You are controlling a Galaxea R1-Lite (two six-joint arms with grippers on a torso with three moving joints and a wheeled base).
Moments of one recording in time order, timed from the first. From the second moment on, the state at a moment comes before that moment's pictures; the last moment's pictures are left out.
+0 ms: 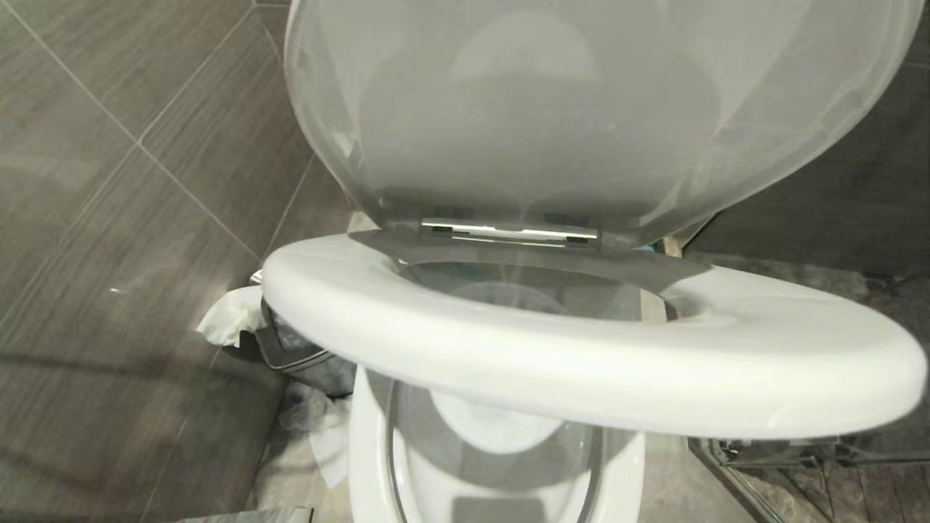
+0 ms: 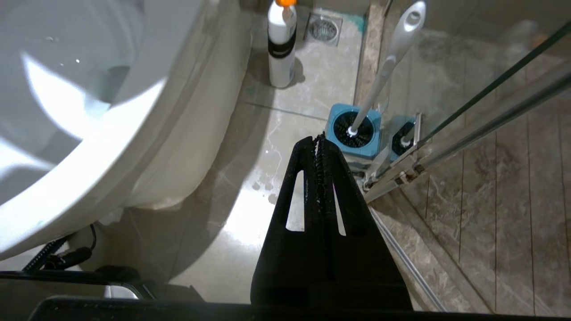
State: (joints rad) left arm -0.28 1.28 -1.90 0.55 -0.53 -0.25; right arm 0.01 0.00 0.00 0.01 0.00 -0.01
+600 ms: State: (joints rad) left arm -0.28 1.25 -1.90 0.56 -0.53 -0.25; right arm 0.01 0.00 0.00 0.01 0.00 -0.01
